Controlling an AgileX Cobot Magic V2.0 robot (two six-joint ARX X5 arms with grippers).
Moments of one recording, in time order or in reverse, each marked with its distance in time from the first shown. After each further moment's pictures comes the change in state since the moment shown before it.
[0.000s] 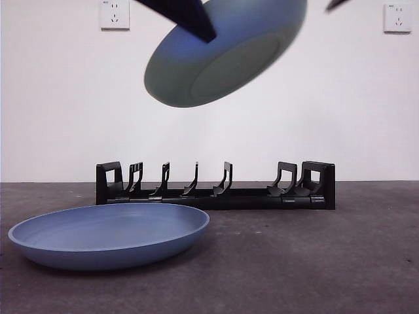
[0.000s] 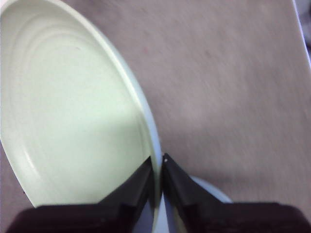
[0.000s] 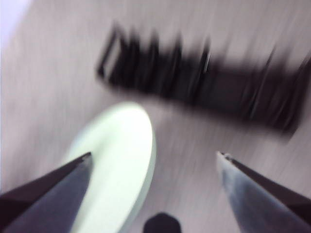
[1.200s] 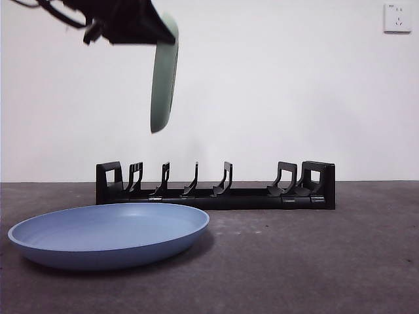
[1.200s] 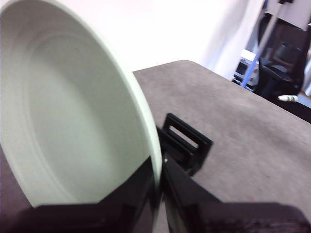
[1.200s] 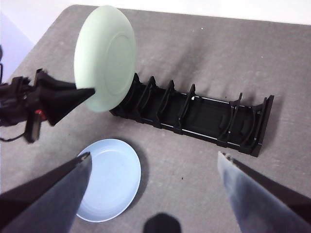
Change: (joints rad) left arm 0.557 0.217 0.000 0.642 0.409 -0.808; right arm 0.000 -0.082 0.197 -0.166 0.060 -0.032
